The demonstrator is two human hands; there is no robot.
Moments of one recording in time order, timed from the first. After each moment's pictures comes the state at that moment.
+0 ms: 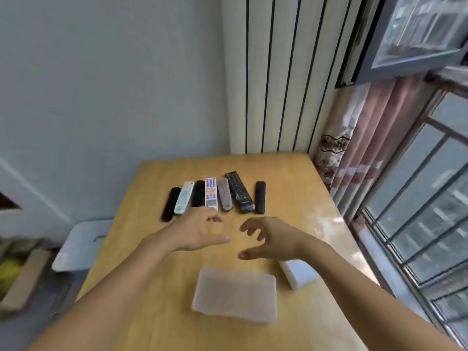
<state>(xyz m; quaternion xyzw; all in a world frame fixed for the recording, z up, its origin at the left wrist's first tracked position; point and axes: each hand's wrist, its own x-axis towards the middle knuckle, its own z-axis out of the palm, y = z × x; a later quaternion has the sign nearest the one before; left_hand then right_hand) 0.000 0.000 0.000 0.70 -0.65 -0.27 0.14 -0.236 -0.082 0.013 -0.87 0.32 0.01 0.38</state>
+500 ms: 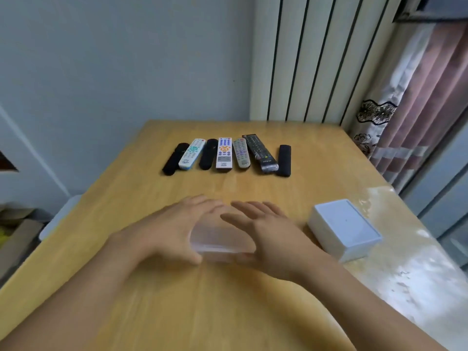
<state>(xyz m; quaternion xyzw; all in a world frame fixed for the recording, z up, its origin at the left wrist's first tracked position) 0.028 0.054 -0.162 0.67 -0.71 -0.18 0.09 -0.200 -0.037 -0.165 -0.97 0.20 -0.07 0.07</state>
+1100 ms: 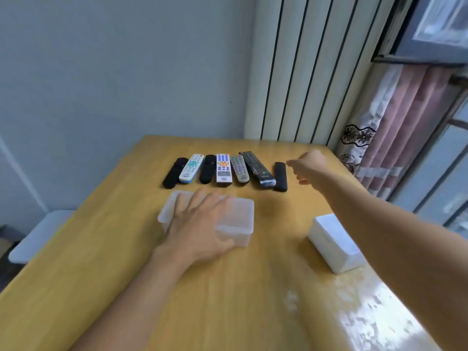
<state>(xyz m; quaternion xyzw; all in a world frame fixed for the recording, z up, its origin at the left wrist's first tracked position) 0.007 0.032 -0.185 0.78 -0.62 0.03 0.12 -0.173 -0.222 -0.123 -0.67 0.61 -0.27 0.32</state>
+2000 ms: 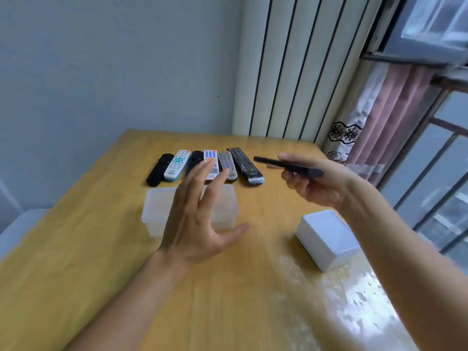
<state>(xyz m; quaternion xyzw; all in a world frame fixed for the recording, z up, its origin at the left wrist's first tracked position) -0.017 0.019 -0.183 0.57 -0.65 0.22 0.45 -0.215 -0.148 -0.083 -0.49 0.33 -0.14 0.79</state>
